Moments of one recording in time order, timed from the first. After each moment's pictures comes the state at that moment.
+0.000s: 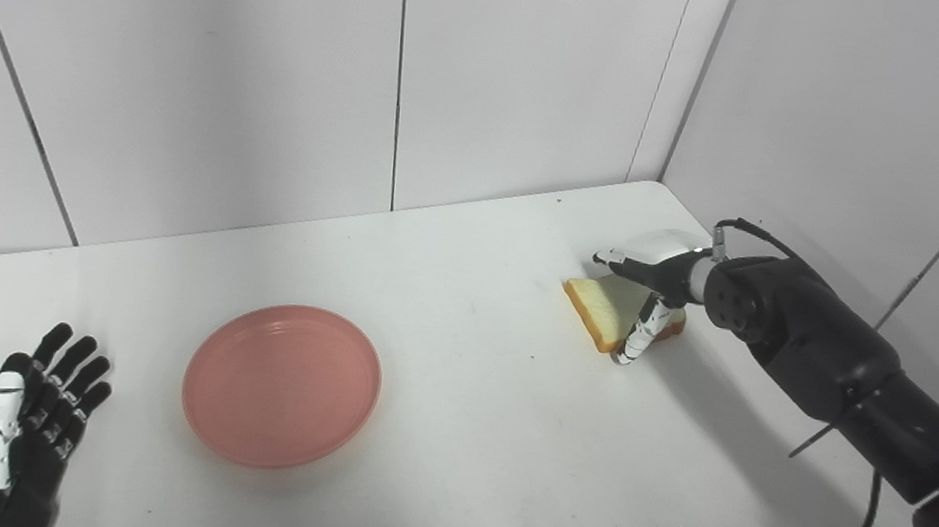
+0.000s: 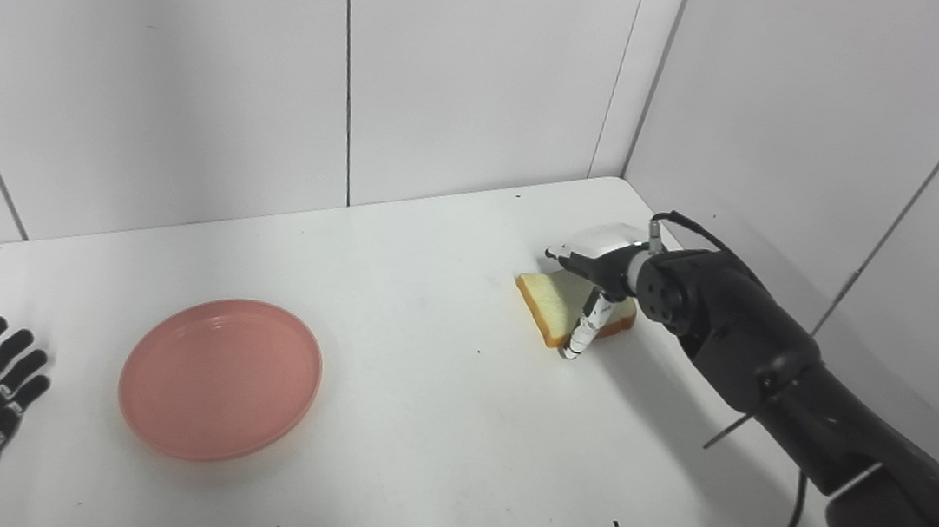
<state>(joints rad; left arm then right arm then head) -0.25 0.07 0.06 0.09 -0.29 0.20 -0.21 -0.52 -0.95 0.31 0.17 -0.72 0.23 0.69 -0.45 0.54</state>
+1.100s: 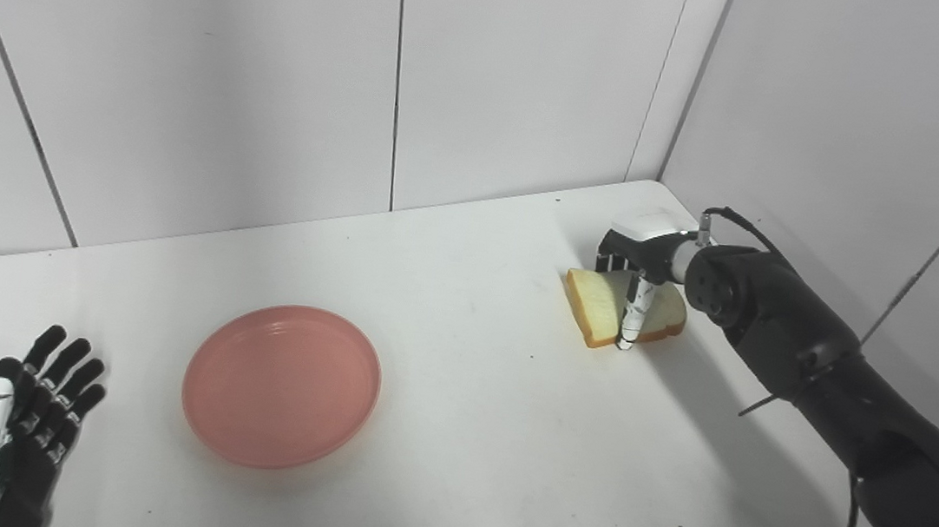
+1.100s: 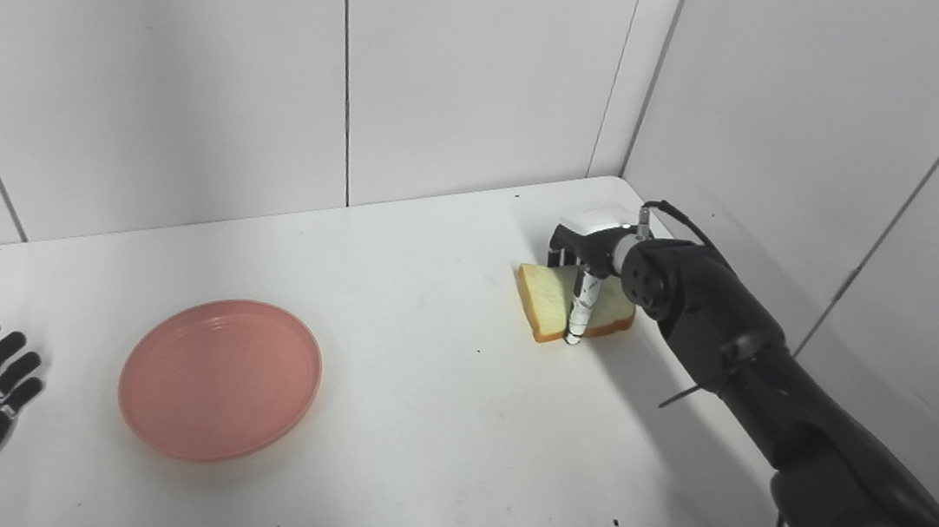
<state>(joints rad) -0.23 0.08 0.07 0.06 -0.31 0.21 -0.23 -0.60 -0.87 0.31 0.42 -0.69 0.12 0.47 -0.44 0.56</state>
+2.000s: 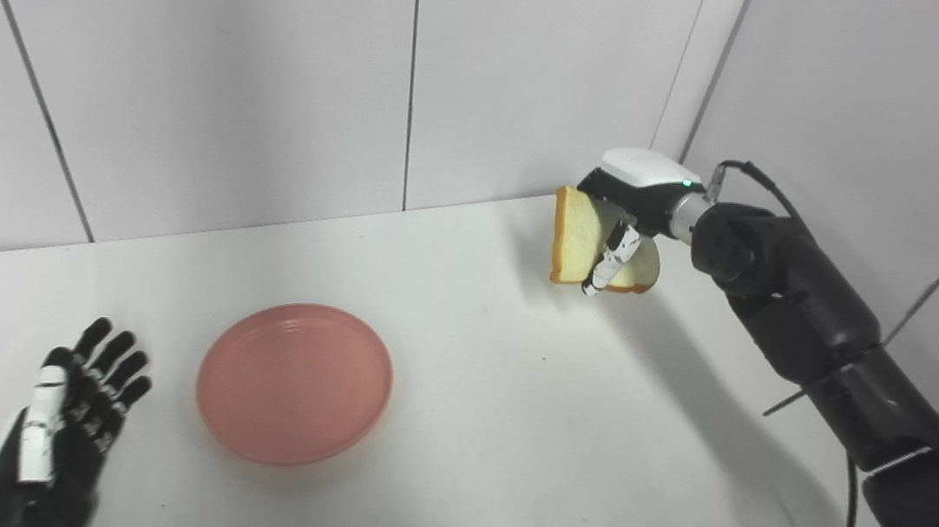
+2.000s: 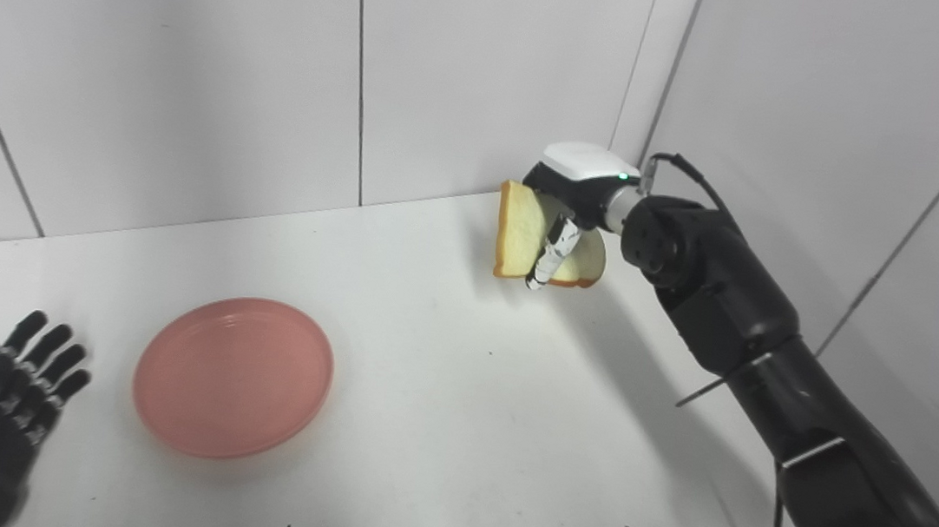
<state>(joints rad) -0.23 0.02 0.03 0.06 -0.27 0.19 -0.21 -0.67 -0.85 0.20 0.10 -0.60 0.19 0.56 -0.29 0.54</state>
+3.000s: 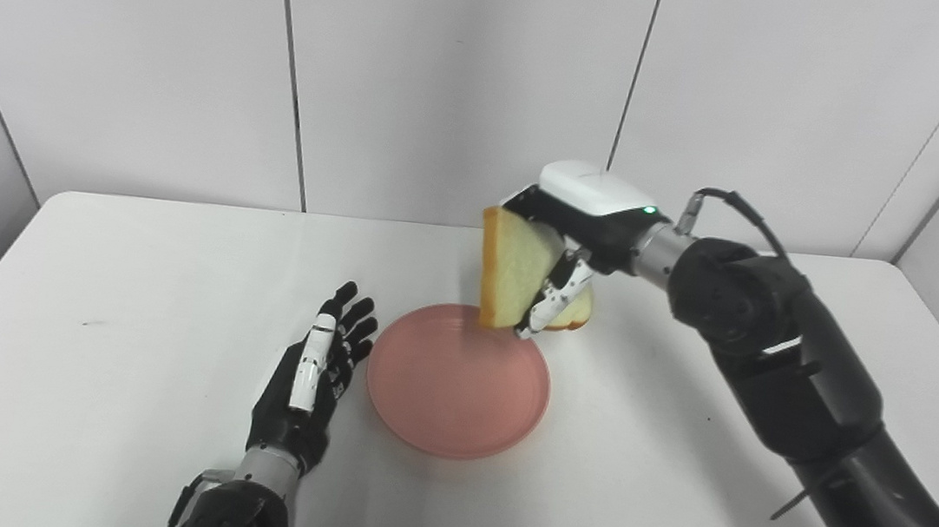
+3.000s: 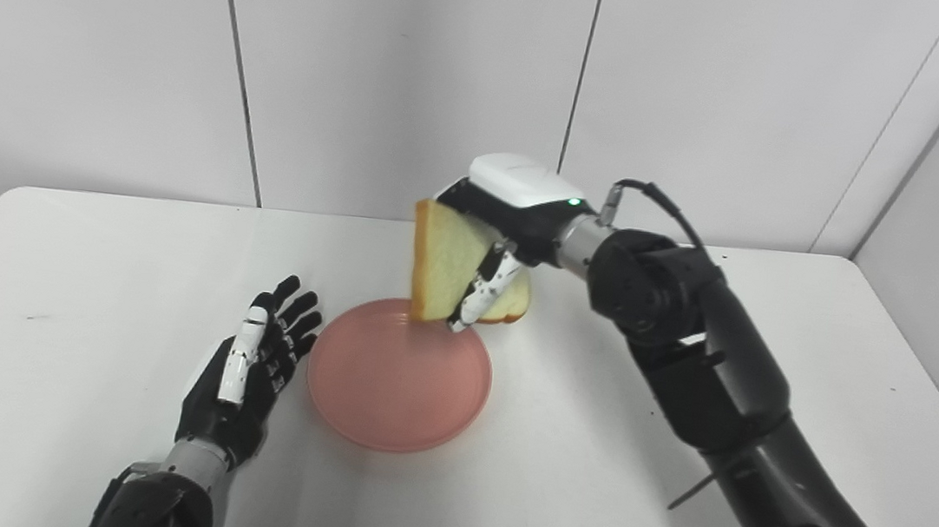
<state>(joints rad) -0.26 -0.12 -0.04 0.09 -0.14 0.17 -0.07 -0.83 -0.48 0.39 0.03 -0.56 0.11 0.63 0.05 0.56</state>
